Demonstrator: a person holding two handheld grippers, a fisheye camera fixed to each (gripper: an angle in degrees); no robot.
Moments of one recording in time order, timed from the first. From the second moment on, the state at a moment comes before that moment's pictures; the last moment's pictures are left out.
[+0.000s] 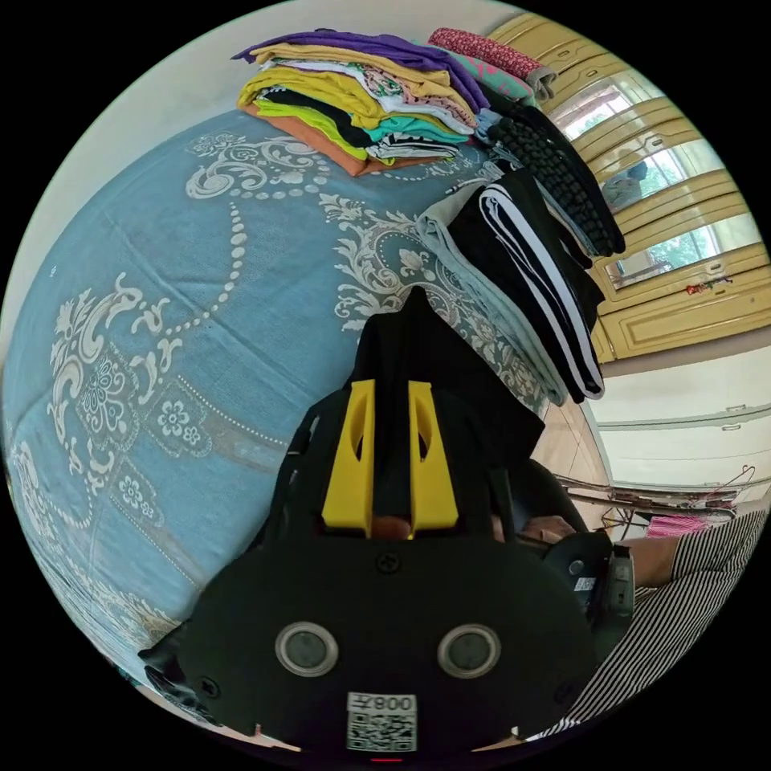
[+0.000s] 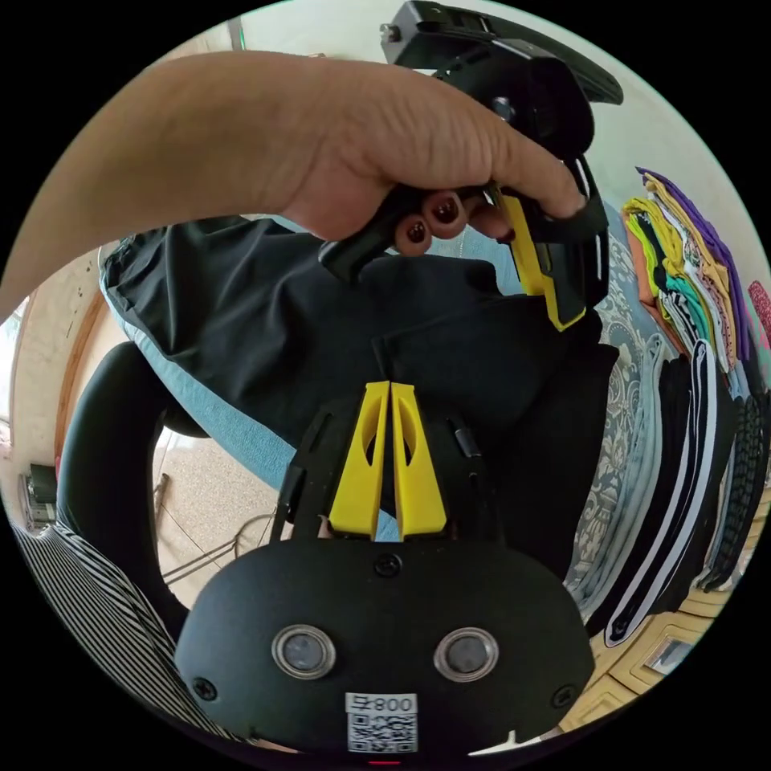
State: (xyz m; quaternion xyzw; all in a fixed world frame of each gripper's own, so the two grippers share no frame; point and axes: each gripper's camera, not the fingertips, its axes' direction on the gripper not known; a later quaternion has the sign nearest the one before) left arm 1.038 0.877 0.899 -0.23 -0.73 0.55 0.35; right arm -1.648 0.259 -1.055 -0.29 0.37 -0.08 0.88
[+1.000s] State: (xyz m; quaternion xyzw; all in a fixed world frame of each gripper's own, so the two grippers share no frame) left arm 1.000 0.928 1.109 -0.24 -0.73 0.50 0.40; right arm -1.496 0.446 -1.509 -0.03 0.22 0.26 0.94
